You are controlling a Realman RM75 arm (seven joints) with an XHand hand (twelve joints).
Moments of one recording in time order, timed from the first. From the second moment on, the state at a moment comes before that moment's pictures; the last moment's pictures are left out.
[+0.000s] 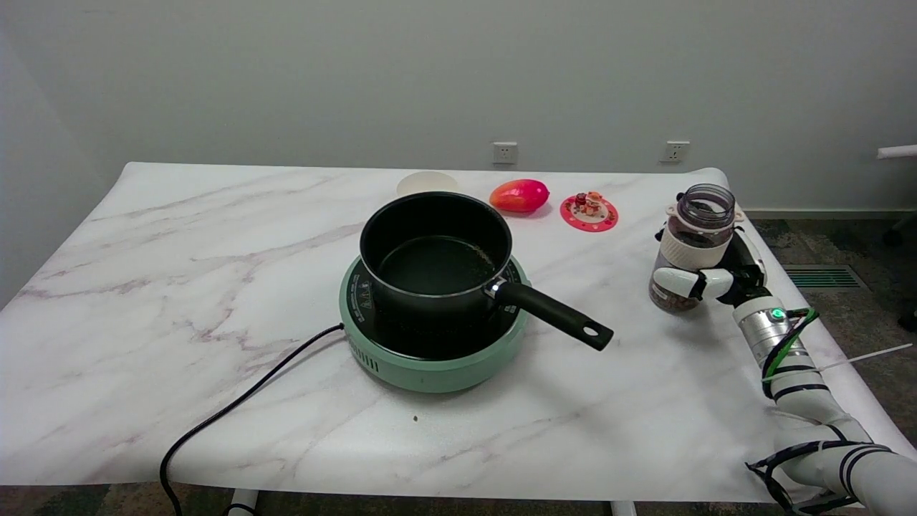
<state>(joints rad) 0.13 -0.99 -1.72 0.43 0.48 1.05 1.93</state>
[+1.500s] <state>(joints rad) 0.19 -0.96 -1.68 0.48 0.44 1.03 1.93</state>
